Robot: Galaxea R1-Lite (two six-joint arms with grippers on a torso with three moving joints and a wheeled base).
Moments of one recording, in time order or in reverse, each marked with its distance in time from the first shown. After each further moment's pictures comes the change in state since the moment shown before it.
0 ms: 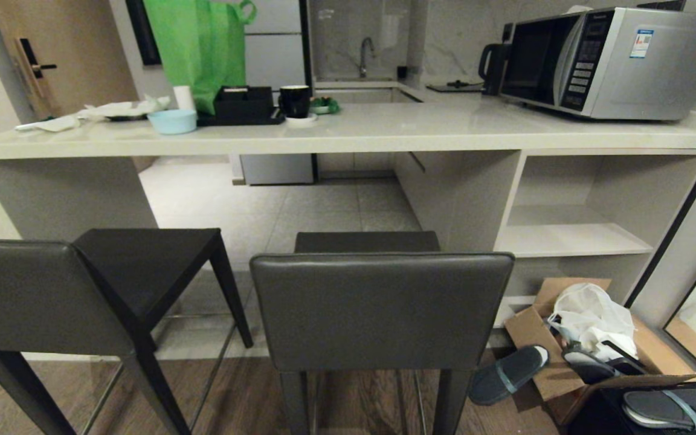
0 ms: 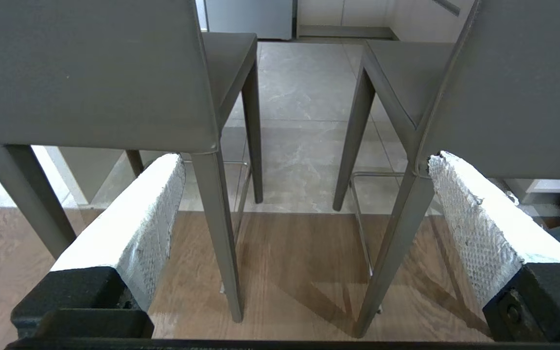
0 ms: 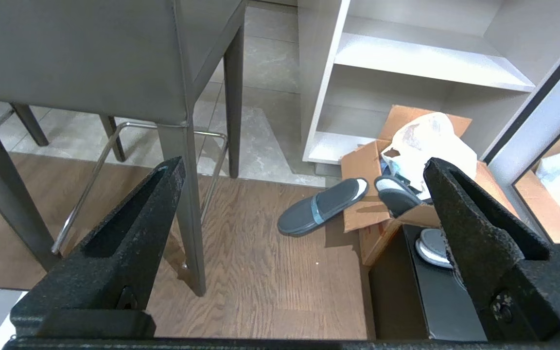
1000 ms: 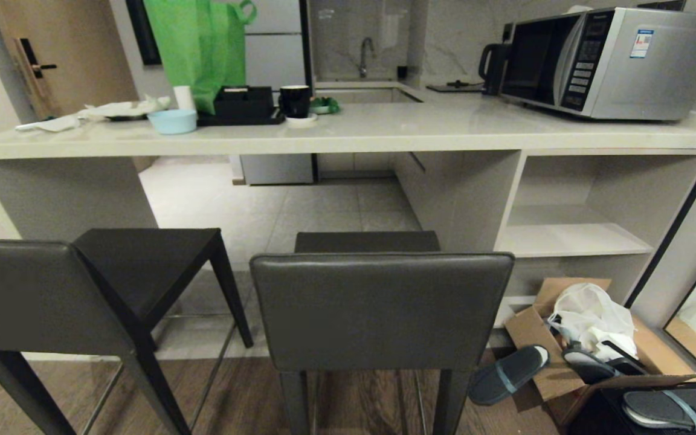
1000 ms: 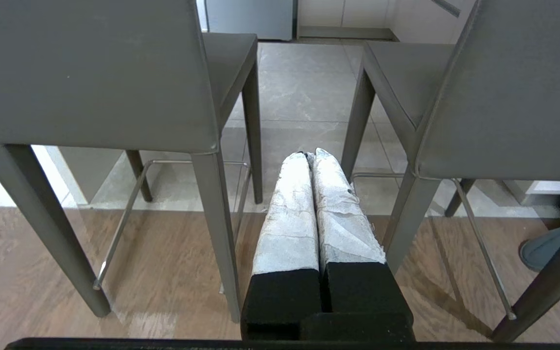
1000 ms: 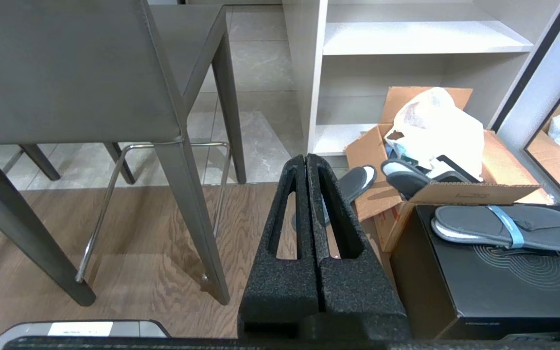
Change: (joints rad) left arm 0.001 0.000 0.000 -0.001 0.001 -0.001; right arm 0.000 0.000 -0.001 0.001 -0.061 0.137
